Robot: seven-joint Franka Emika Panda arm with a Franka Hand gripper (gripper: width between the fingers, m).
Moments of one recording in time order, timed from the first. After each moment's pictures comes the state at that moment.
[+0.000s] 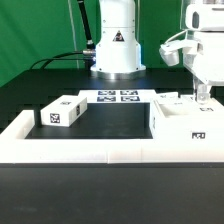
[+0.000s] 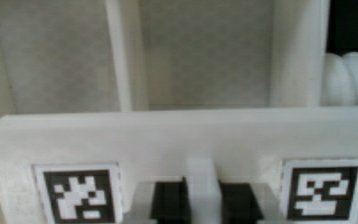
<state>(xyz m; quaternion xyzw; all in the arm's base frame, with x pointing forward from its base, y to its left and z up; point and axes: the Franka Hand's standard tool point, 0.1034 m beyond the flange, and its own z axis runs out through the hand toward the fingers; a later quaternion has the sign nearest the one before) 0.561 0.111 0.060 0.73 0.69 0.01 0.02</state>
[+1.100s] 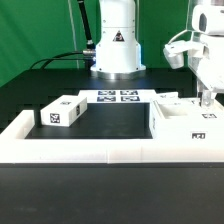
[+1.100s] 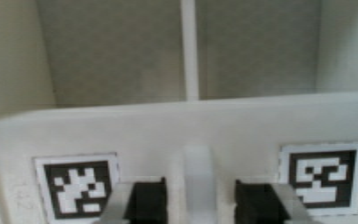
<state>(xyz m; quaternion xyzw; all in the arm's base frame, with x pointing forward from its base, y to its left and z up) 0.581 0.111 0.060 0.73 0.68 -0.01 0.02</state>
